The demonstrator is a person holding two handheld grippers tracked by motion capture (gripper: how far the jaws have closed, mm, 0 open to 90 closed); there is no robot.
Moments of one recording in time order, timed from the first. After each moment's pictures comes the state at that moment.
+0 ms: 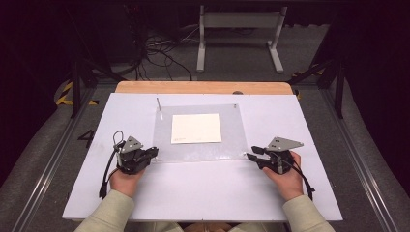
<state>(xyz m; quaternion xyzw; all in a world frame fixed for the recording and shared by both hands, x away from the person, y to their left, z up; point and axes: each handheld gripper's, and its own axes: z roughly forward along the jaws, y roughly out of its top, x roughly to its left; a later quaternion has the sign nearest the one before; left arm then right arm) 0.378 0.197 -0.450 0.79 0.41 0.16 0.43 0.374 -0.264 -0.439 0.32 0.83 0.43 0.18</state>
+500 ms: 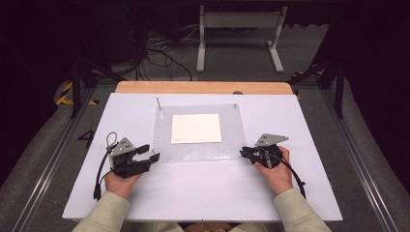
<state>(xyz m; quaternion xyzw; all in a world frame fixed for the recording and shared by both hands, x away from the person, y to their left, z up) 0.366 0.215 -0.443 0.78 0.38 0.15 0.48 0.399 -0.250 -0.457 0.31 0.84 0.41 0.17</state>
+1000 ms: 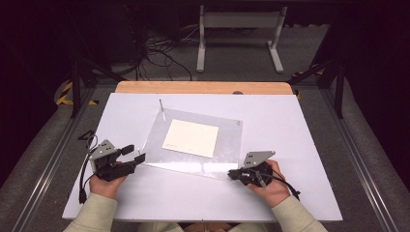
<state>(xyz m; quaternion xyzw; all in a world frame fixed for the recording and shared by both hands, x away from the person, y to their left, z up) 0.354 0.254 -0.437 0.76 0.40 0.16 0.49 0.345 -0.206 -0.452 0.20 0.89 0.40 0.08</state>
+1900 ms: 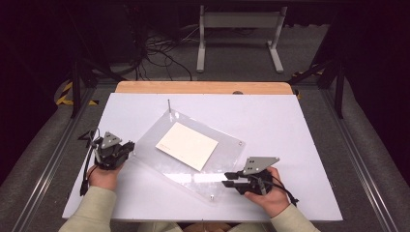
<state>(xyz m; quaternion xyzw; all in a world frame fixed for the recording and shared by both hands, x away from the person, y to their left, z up) 0.395 0.245 -0.434 0.77 0.47 0.24 0.37 0.325 -0.205 -0.434 0.21 0.86 0.46 0.07</state>
